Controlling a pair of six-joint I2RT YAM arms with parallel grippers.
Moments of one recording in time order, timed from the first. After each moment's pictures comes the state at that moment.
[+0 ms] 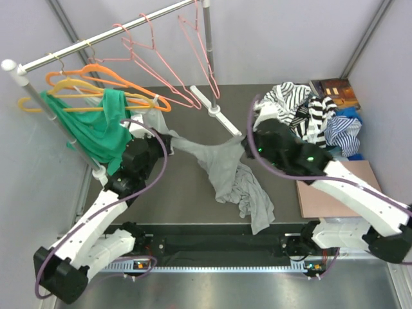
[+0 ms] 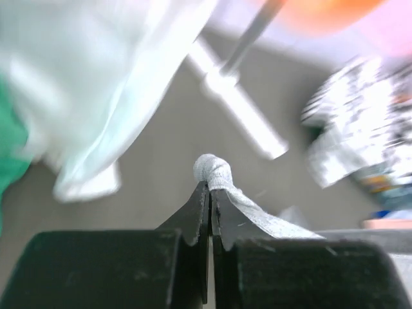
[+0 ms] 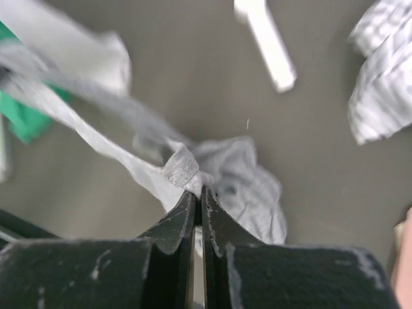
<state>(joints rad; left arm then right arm) -0.47 0.89 0.68 -0.02 -0.26 -0.53 0.90 1.18 1.22 -0.61 0.37 0.46</state>
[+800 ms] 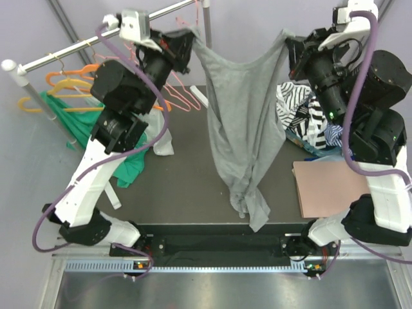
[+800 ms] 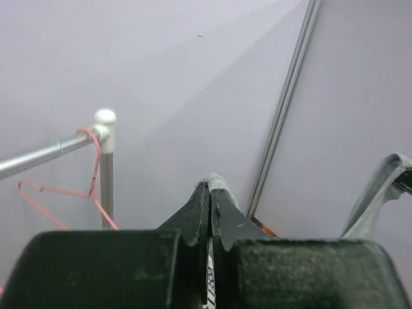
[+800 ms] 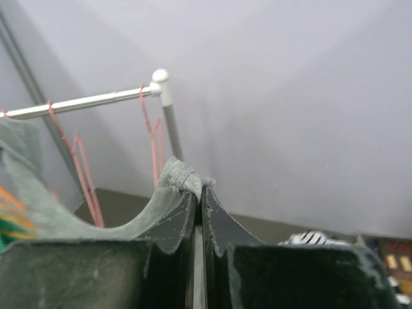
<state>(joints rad) -0.71 1.38 1.93 -0.09 -0.15 -0.17 0.89 1.40 2.33 -0.64 0.58 -0.09</state>
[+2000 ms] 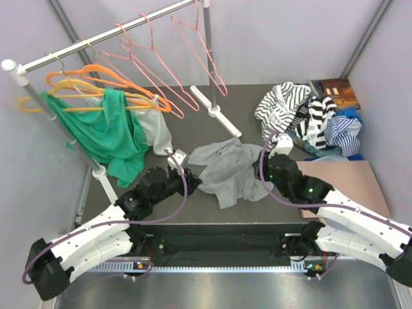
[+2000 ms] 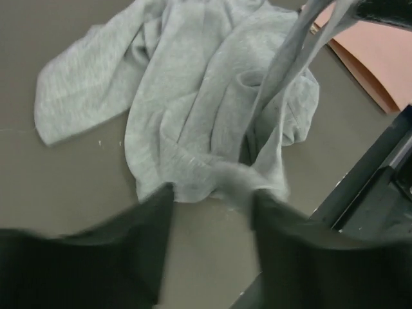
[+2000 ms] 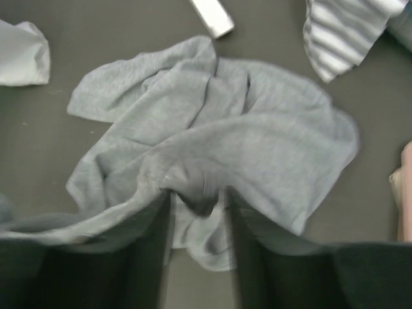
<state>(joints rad) -0.79 0.75 0.45 0.01 0.06 -0.29 0.87 0.87 0.70 -0.33 0.51 0.53</state>
